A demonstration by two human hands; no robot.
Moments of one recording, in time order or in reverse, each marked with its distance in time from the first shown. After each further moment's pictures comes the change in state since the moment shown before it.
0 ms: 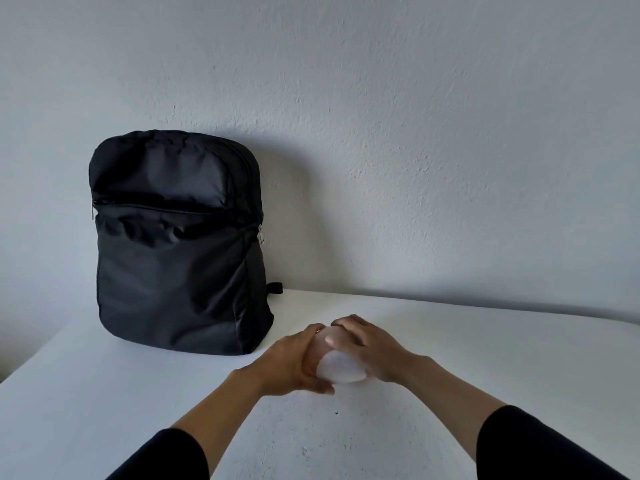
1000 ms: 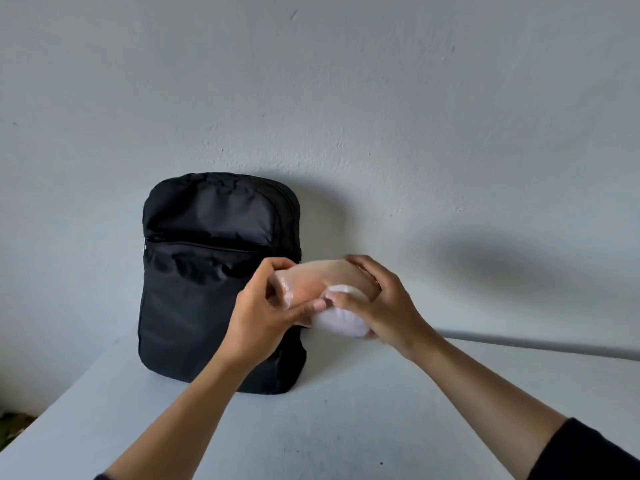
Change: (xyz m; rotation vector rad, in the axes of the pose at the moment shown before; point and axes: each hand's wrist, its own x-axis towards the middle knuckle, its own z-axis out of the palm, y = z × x) left_hand -0.063 0.050 -0.144 -0.486 0.741 0.228; right_hand 0.011 -0.145 -0.059 0.446 0.424 -0.287
